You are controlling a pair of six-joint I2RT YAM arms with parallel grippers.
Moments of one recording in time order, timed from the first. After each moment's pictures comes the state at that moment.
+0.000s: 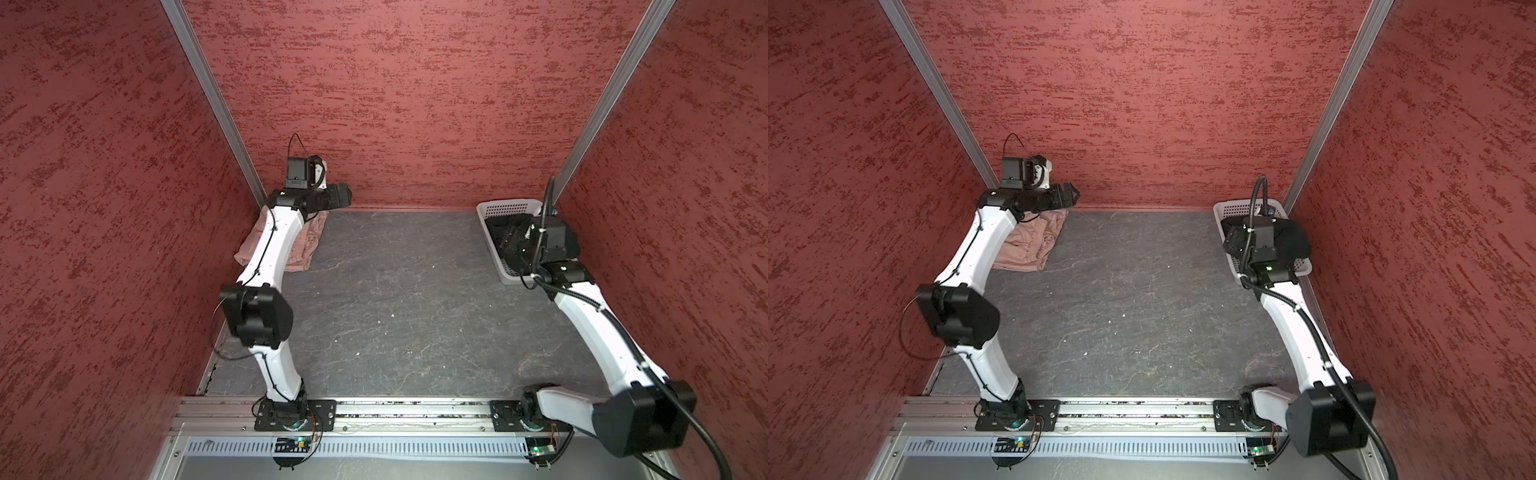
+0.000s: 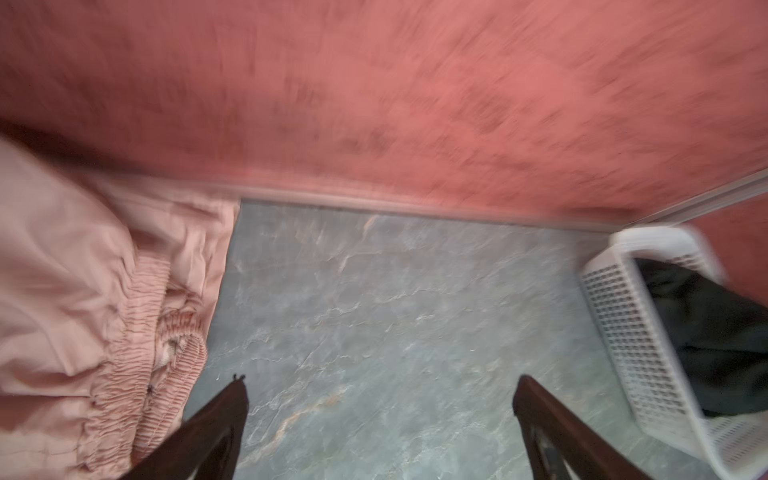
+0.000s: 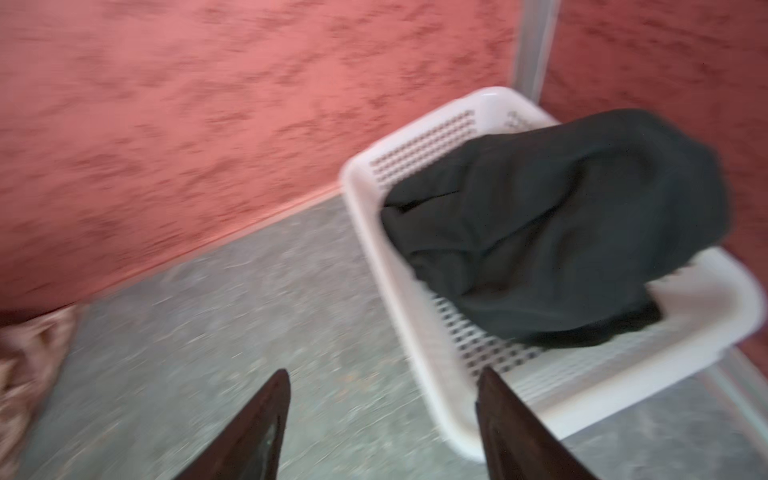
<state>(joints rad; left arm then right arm) -0.08 1.73 1.84 -0.70 0.22 -0.27 0.05 1.28 1.16 -0.43 0.20 0.42</state>
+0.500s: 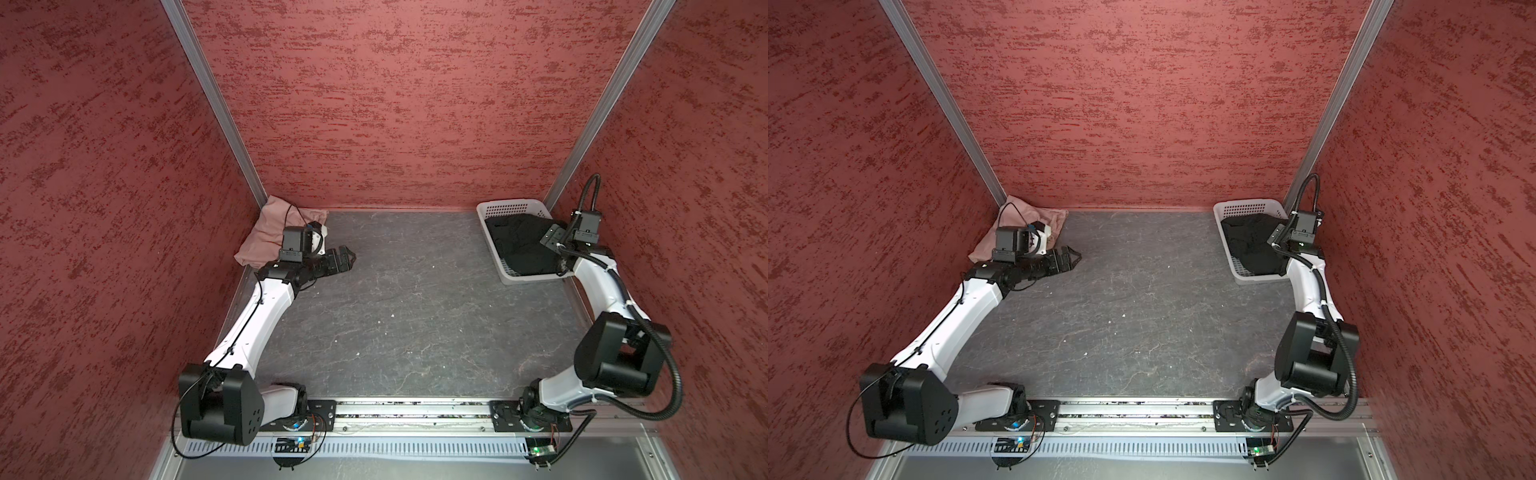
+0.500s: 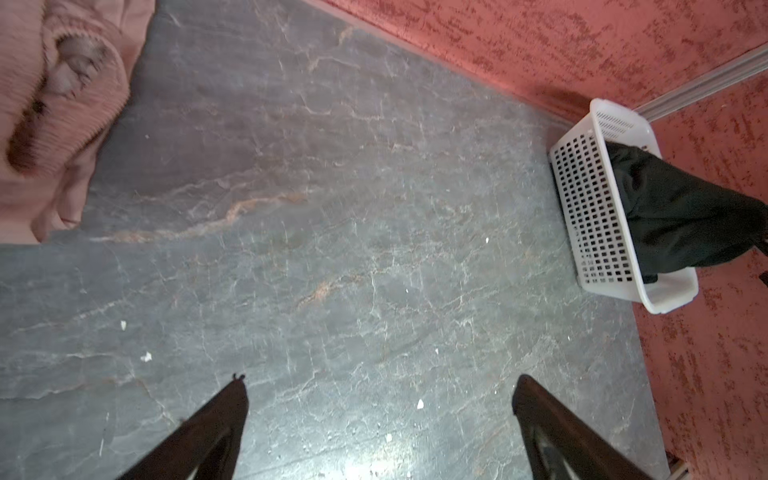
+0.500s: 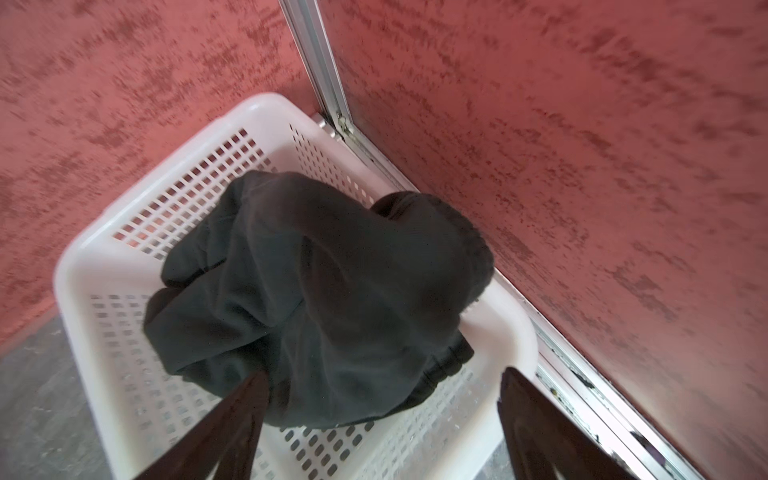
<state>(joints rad) -0.11 1.25 1.03 -0.56 0.34 -0.38 -0.29 1.57 1.29 -0.42 0.19 0.35</state>
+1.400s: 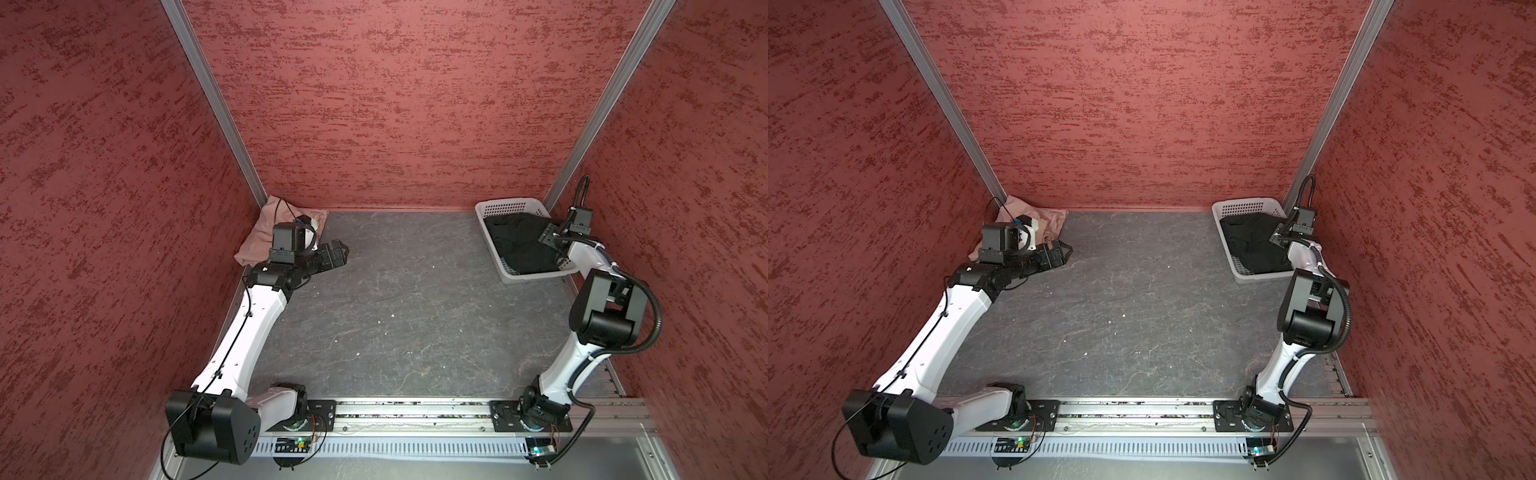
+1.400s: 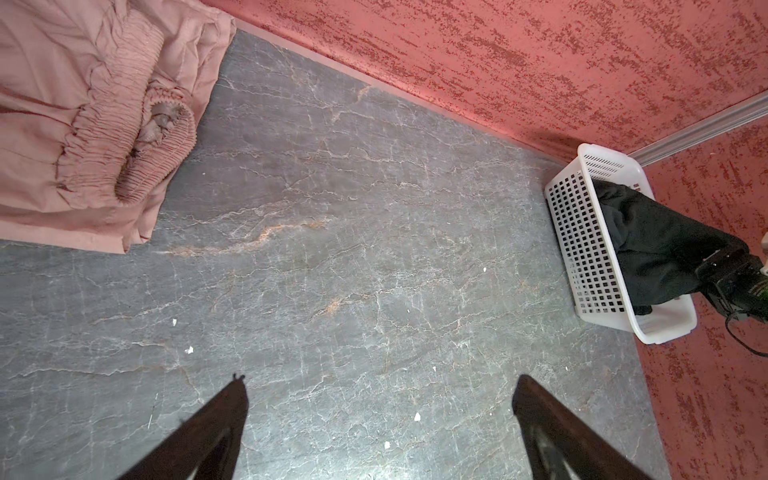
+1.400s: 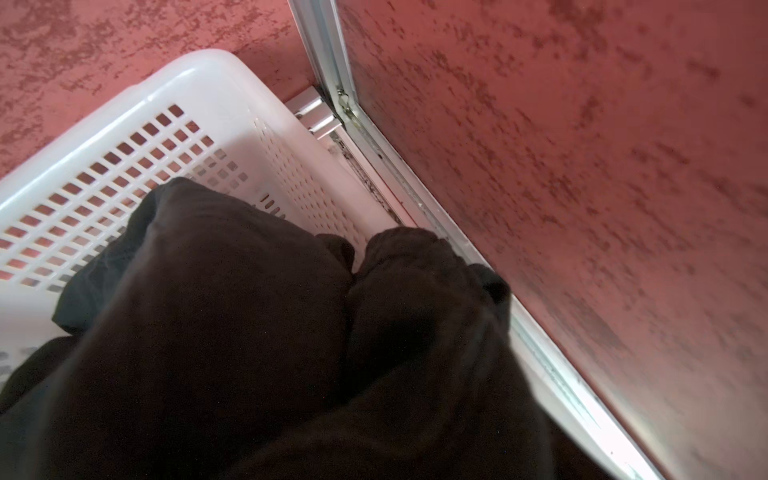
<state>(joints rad) -0.11 1.19 1.13 -0.64 0.24 -0.43 -0.36 1.90 1.45 -0.29 0.07 0.28</state>
